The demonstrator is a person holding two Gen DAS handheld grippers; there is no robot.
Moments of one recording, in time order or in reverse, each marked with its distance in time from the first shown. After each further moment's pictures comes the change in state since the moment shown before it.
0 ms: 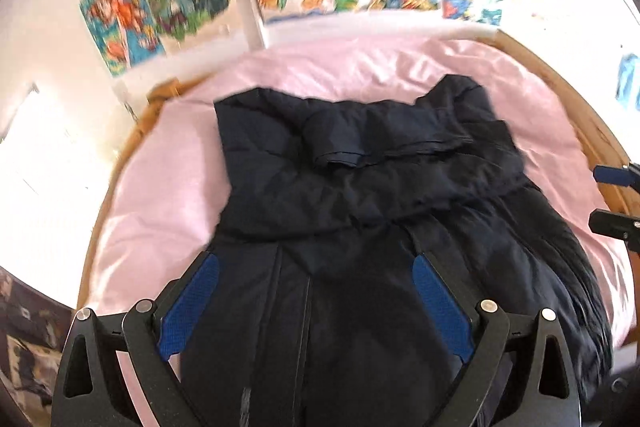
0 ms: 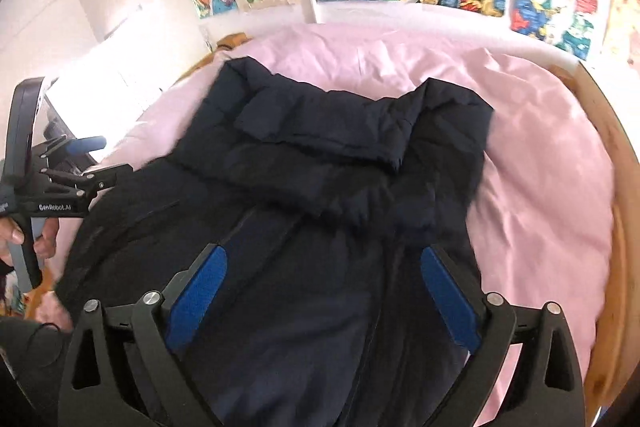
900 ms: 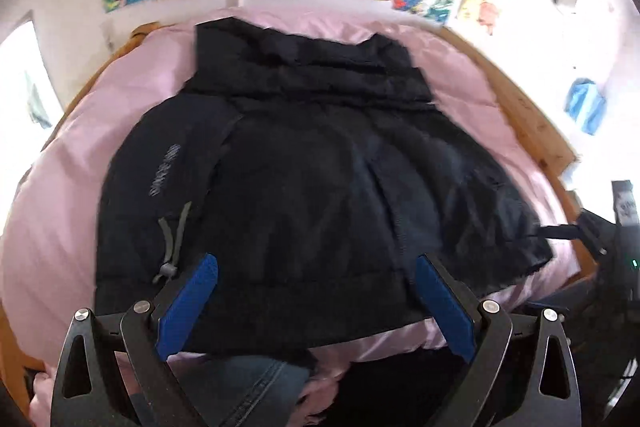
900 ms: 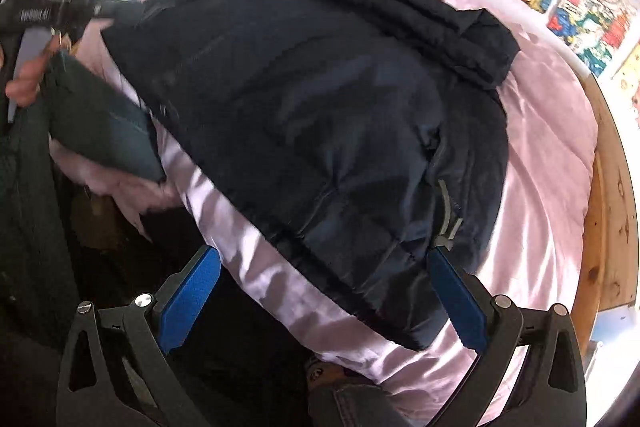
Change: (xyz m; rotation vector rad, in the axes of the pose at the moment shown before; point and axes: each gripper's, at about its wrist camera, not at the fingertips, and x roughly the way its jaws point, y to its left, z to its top) left arm -0.070 -0.016 -0.182 -0.134 0.014 -0.214; right arm -0.069 0.077 -0.215 -0.357 0.219 -0.099
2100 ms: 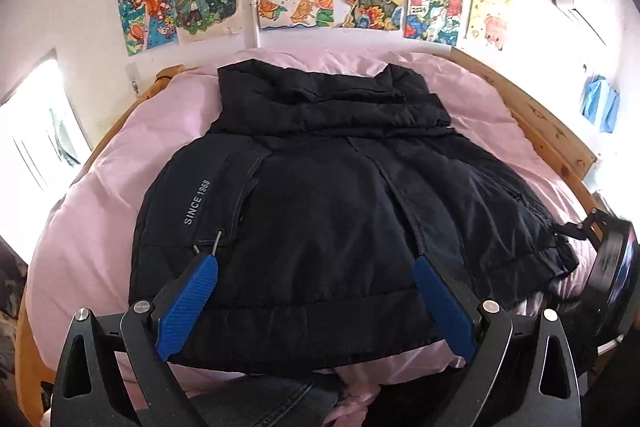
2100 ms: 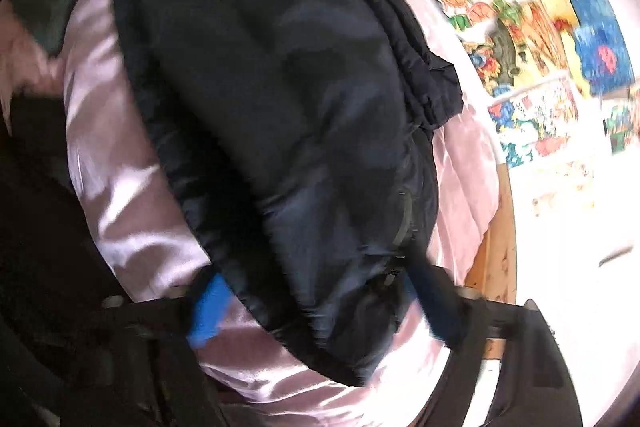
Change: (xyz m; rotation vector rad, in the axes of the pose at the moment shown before) left arm -0.021 -0.001 -0.012 0.060 -0.162 0.082; right arm 0.048 0.037 -0.011 -0.331 0.011 -0.534
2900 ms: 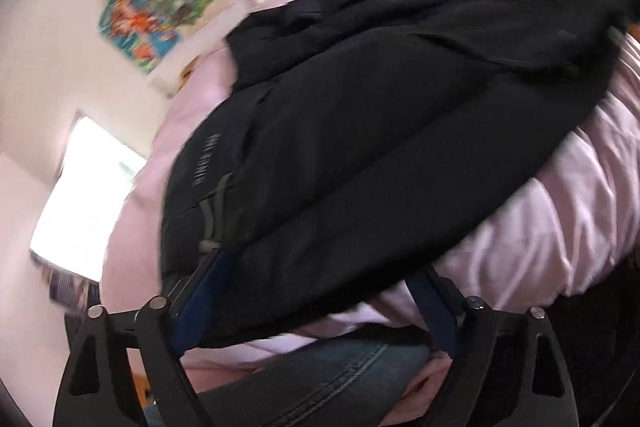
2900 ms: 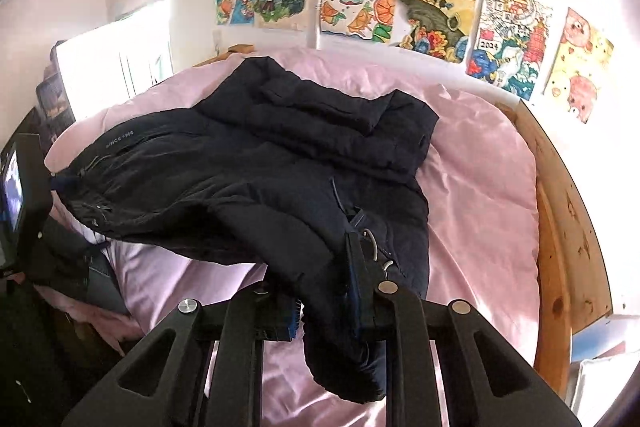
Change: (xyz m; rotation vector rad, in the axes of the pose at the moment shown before) left arm 0.051 -0.053 -0.037 0.304 0.238 0.419; right arm -0.026 -0.148 0.001 0.655 -0.285 0.335
